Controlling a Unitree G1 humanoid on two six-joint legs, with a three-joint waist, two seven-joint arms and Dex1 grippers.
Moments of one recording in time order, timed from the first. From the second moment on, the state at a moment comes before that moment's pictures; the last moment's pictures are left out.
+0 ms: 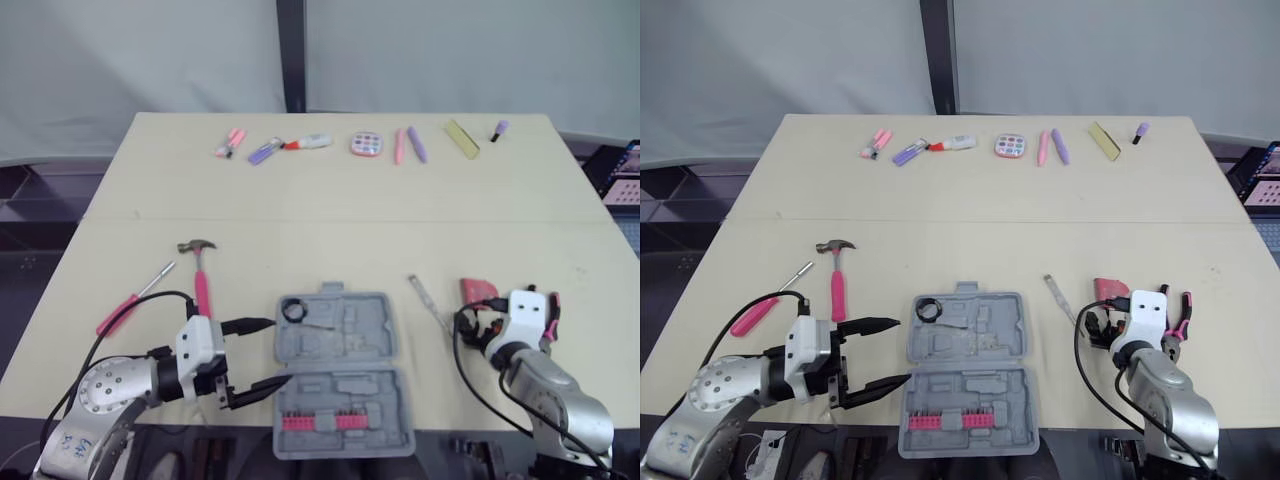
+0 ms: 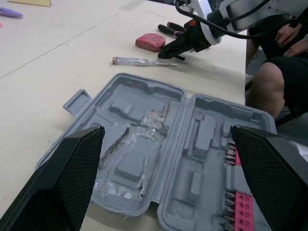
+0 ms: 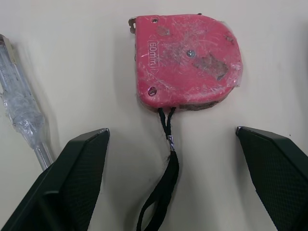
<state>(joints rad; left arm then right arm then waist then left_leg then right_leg) 0.21 0.66 0.08 -0.50 -0.46 0.20 -0.92 0.00 -0.29 -0.32 -0.31 0.33 0.84 0.07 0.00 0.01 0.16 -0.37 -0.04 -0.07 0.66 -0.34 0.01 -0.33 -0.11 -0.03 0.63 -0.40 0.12</state>
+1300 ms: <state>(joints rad) 0.14 0.66 0.02 -0.74 -0.51 0.49 -0.74 0.28 -0.35 -0.20 -0.66 0.37 1.04 0.16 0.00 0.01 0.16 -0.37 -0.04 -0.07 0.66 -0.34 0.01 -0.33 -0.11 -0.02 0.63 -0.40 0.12</state>
